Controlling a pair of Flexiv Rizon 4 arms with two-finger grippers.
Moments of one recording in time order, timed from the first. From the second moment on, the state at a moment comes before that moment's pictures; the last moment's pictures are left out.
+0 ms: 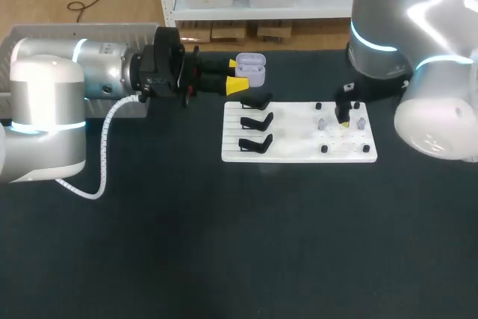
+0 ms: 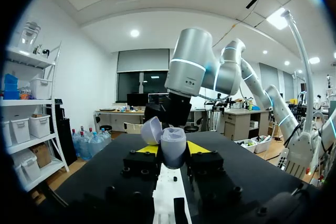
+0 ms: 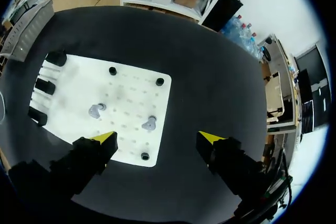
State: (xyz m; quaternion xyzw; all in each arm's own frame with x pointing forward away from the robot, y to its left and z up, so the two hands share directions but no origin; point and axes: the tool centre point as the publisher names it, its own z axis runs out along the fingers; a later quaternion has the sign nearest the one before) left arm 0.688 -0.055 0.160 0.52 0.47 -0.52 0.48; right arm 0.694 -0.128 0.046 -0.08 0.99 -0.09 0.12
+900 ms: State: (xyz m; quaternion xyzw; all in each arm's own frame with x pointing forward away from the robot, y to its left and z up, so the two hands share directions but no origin) left arm 0.688 -0.055 0.160 0.52 0.47 -0.52 0.48; right arm 0.696 -0.133 0.041 -0.05 0.99 -0.09 0.13
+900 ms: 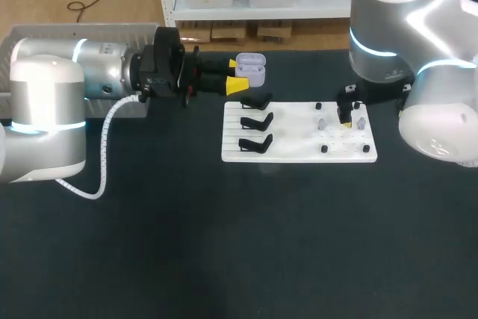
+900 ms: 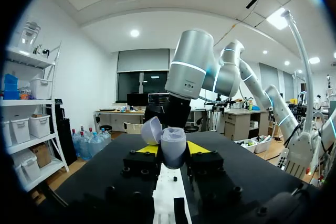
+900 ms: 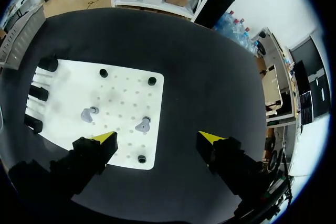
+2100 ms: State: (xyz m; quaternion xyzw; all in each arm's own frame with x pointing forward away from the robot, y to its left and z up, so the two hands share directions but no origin) left arm 0.688 -0.055 0.160 0.52 0.48 -0.52 0.48; right arm 0.695 -0.109 0.031 0.01 0.98 -0.16 0.09
